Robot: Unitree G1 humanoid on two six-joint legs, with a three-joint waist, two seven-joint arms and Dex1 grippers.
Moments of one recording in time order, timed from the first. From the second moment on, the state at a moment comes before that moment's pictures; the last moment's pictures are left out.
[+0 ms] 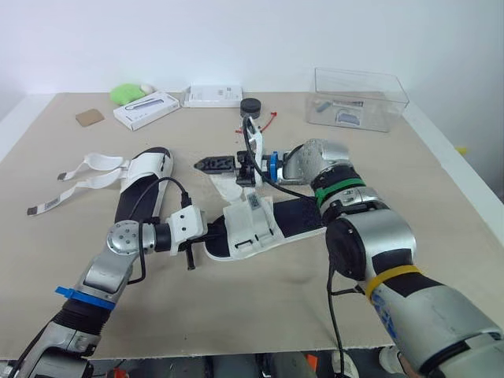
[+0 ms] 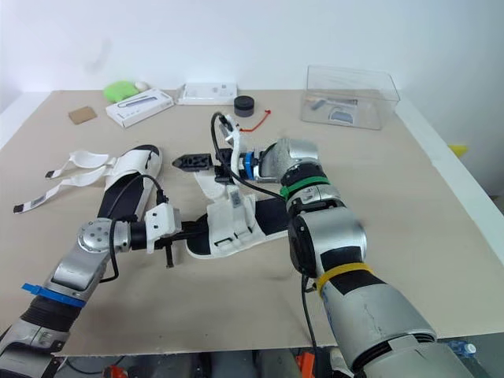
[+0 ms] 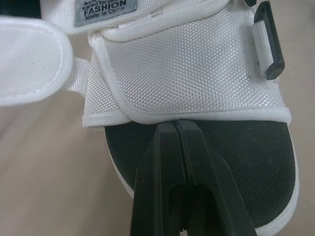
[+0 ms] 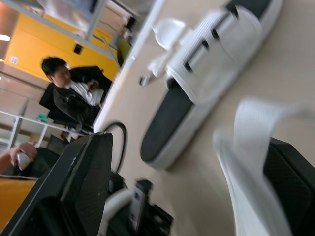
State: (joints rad) left arm -0.36 0.56 -0.18 0.02 -0.14 -0.02 -1.03; right arm -1.42 -0.10 -0.16 1.14 0.40 0.98 0.91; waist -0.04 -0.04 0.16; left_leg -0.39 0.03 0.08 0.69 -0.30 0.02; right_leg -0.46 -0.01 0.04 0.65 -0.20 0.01
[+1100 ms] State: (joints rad) left arm -0.37 0.56 -0.18 0.04 -0.14 -0.02 -1.03; right arm -1.46 -0.14 -0.24 1.12 0.44 0.96 0.93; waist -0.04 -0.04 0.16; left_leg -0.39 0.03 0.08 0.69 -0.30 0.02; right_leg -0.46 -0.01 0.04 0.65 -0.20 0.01
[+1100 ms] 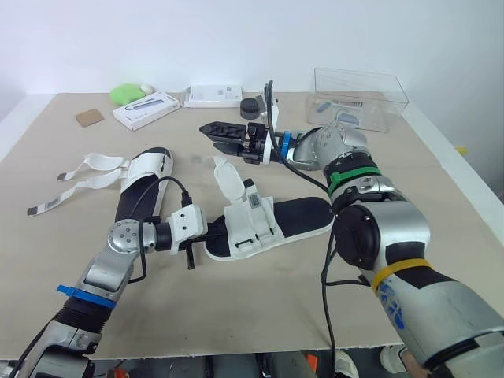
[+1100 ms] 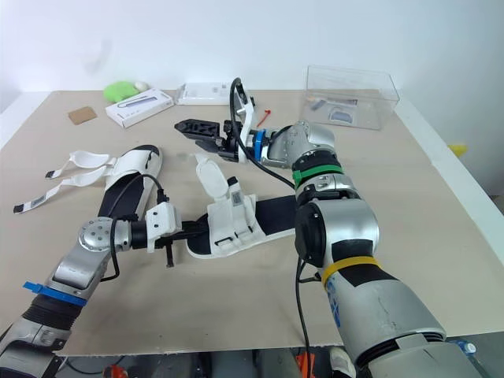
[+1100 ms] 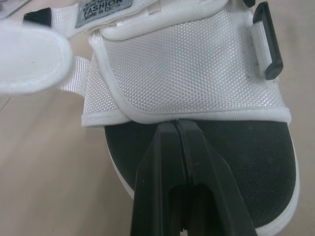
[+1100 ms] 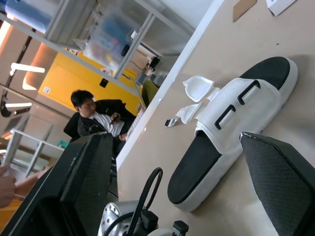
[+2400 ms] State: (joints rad) left arm -0.35 0.57 -0.18 0.02 -0.16 0.00 -1.01; right arm -1.35 -0.14 -0.01 1.07 0.27 0.87 1.10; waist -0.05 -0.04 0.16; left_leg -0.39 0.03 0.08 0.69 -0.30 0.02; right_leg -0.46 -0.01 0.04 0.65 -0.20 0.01
